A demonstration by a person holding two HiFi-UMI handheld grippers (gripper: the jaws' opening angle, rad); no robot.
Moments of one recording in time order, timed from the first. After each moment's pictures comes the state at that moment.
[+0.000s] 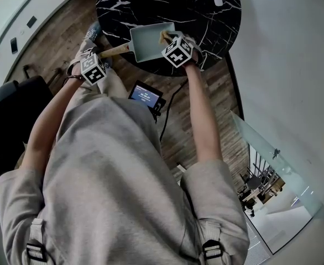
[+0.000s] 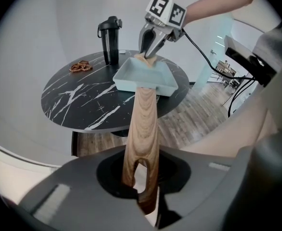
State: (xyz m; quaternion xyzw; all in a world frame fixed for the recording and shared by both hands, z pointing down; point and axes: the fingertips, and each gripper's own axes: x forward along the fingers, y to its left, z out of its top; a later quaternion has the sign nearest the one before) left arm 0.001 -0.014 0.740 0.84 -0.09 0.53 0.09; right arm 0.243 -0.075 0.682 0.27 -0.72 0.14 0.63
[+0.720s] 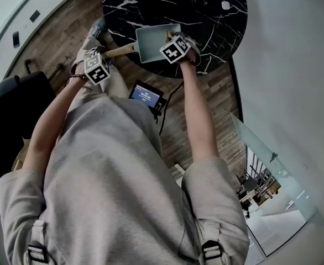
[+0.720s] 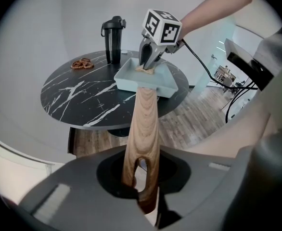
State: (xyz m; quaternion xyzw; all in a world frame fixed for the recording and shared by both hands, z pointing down) left arm -0.002 -0.010 0.735 0.84 -0.09 0.52 0.12; right arm 0.251 -0.081 0.722 0.30 -0.66 0.16 0.67
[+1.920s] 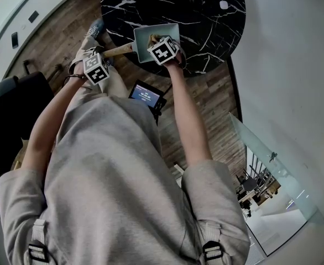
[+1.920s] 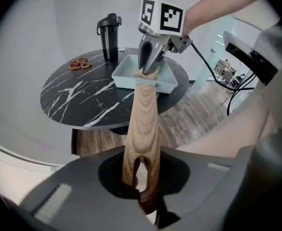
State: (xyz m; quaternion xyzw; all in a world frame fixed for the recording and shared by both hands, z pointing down) left arm -0.007 -0.008 0.744 0.83 -0.09 0.54 0.10; right arm 0.183 -0.061 0.725 0.30 -0.70 0.26 0.59
